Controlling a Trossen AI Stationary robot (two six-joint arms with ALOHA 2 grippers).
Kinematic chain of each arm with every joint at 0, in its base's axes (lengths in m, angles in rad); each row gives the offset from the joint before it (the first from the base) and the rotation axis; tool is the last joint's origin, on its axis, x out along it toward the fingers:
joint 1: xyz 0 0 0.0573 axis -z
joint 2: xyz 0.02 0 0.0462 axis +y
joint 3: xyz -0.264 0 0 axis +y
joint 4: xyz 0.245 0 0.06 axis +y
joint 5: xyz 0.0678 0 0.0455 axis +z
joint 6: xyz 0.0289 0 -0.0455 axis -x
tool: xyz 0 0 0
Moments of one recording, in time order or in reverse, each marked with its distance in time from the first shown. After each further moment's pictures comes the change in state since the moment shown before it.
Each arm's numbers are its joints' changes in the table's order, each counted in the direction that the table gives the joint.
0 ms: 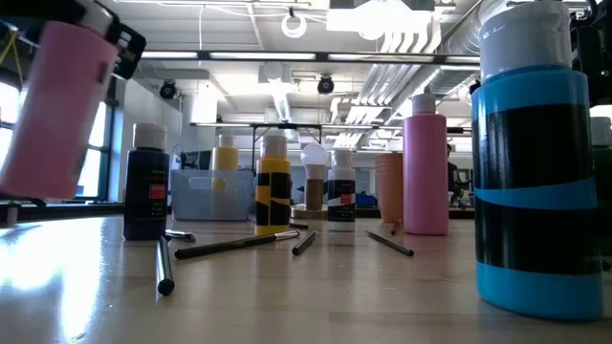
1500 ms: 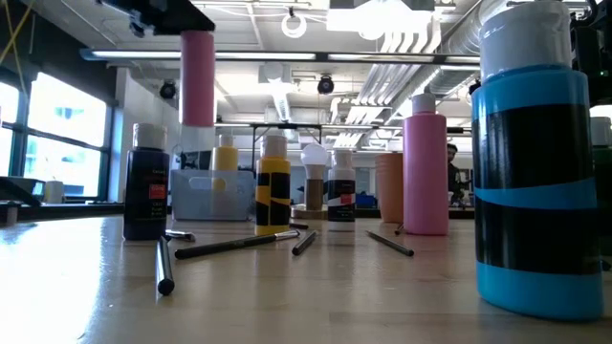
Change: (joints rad) left arm -0.251 0.119 -0.225 -0.128 0.836 -0.144; right arm 0.000 0.000 0.000 -0.001 -0.011 0.005
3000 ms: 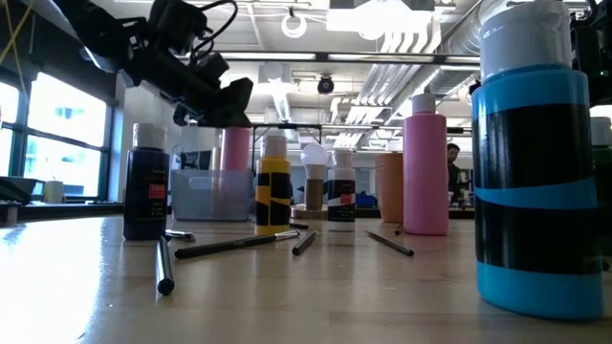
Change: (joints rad) left arm -0.496 0.525 0.058 -0.421 -0.268 0.255; right arm 0.000 0.000 0.000 0.000 0.001 0.000
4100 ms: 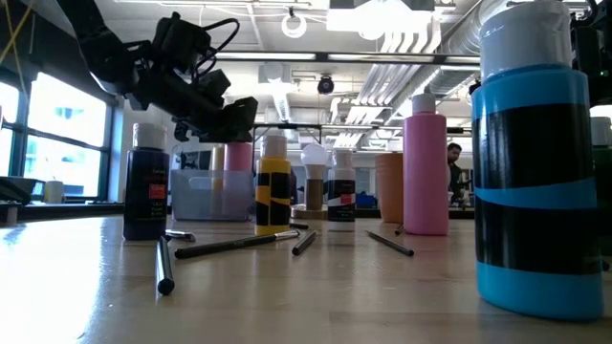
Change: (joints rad) left arm 0.000 0.152 0.045 -0.217 0.072 0.010; right arm 0.000 0.000 0.000 0.000 0.000 0.000
